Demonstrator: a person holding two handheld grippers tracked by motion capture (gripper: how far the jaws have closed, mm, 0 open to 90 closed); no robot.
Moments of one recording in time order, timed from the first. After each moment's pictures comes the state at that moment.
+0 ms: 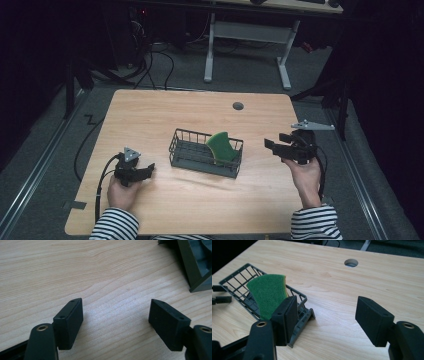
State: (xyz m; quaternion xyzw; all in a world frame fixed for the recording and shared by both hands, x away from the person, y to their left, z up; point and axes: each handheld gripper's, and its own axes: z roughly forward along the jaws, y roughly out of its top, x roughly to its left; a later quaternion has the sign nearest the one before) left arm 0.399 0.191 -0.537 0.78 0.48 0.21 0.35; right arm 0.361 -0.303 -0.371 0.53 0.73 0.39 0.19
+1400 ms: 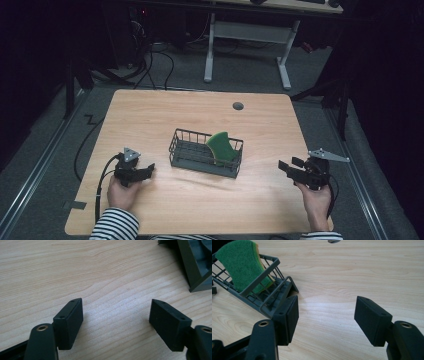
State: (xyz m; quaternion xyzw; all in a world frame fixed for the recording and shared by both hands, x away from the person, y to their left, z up) left arm 0.398 0.191 -0.537 0.78 0.48 0.21 0.35; right arm 0.319 -0.352 -0.440 0.57 0.69 0.41 0.18
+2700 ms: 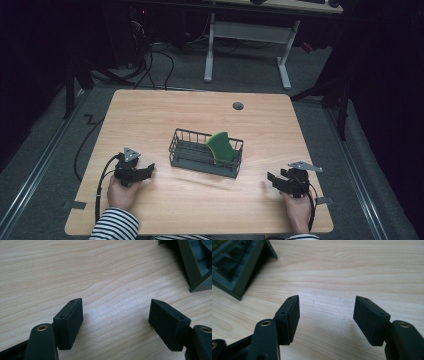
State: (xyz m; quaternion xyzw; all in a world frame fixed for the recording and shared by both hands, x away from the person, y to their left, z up) left arm 0.399 0.191 -0.537 0.78 0.48 0.21 0.35; right arm 0.328 -0.332 -0.515 0.59 0.71 0.34 0.19
